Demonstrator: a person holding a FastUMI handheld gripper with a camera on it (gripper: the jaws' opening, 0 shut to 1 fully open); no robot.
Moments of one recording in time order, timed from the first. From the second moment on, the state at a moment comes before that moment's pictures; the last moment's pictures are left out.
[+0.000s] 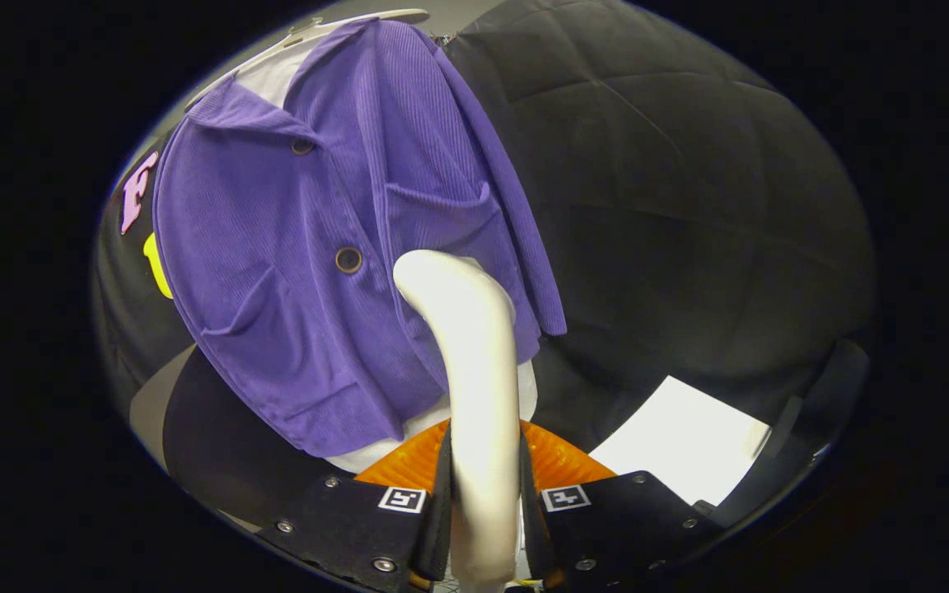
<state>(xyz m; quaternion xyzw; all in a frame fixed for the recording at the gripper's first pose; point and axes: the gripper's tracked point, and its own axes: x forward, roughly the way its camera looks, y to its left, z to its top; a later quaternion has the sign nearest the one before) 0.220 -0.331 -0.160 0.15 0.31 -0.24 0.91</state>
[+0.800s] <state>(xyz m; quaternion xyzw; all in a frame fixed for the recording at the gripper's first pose) 0.111 -0.213 -0.098 0.13 0.27 -0.15 0.94</state>
